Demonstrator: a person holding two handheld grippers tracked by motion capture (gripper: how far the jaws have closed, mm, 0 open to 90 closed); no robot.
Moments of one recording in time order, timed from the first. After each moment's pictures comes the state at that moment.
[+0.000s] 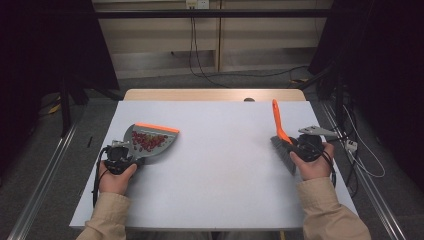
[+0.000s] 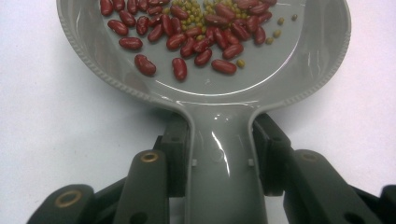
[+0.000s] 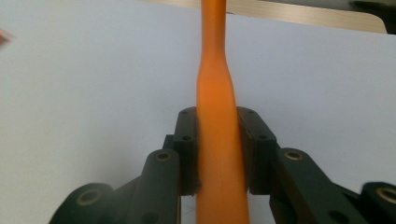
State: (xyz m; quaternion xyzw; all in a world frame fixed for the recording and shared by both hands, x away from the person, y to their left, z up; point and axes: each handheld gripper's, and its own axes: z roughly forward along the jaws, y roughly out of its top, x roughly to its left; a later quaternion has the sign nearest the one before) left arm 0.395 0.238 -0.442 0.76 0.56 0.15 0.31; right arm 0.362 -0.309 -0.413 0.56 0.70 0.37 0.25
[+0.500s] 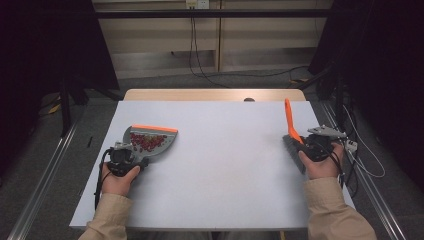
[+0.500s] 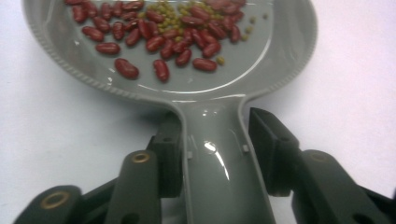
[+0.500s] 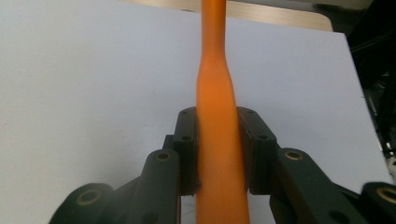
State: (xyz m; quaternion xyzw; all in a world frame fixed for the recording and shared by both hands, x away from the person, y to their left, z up) left arm 0.388 0.227 -0.444 0.76 0.54 0.15 0.32; right arm 0.359 -0.332 -0.416 0.58 0.68 0.34 0.29
